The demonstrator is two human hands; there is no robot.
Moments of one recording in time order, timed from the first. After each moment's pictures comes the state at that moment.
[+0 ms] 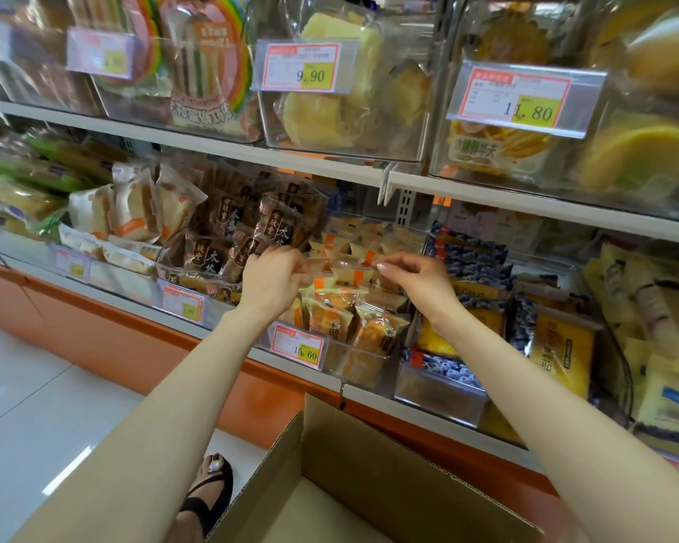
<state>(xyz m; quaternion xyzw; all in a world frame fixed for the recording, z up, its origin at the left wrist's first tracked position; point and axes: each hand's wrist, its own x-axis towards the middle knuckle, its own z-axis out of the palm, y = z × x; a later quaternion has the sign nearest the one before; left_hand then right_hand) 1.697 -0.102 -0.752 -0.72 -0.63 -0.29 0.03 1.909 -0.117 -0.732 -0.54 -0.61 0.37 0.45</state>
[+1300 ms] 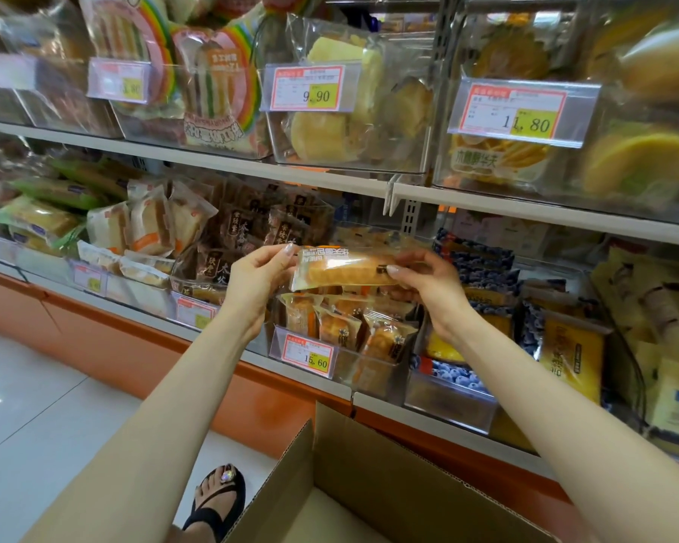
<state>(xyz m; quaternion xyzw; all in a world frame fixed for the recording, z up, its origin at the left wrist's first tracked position) 1.683 -0.138 -0.729 -0.46 -0.47 -0.62 -0.44 1.909 -0.122 -0.727 -0.48 -0.51 0.47 0.53</state>
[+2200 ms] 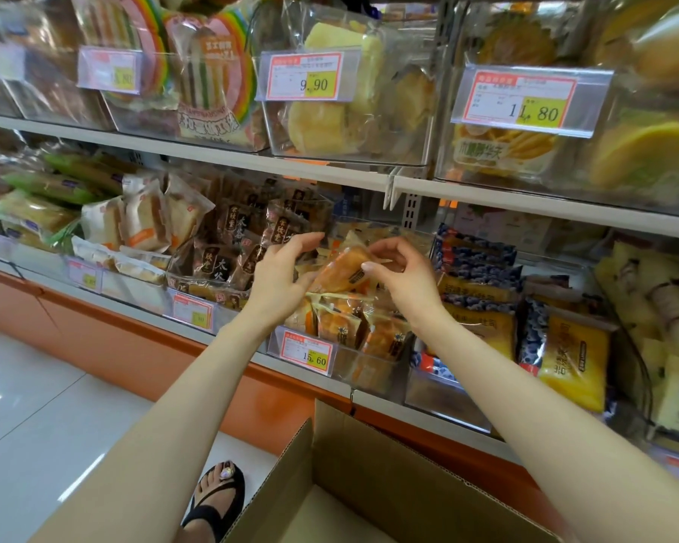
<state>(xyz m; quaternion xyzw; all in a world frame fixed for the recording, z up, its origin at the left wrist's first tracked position) 1.693 -0.118 -0.743 -0.72 -0.52 -0.43 -0.12 1.880 -0.119 -0.730 -0.47 -0.61 0.36 0.52</state>
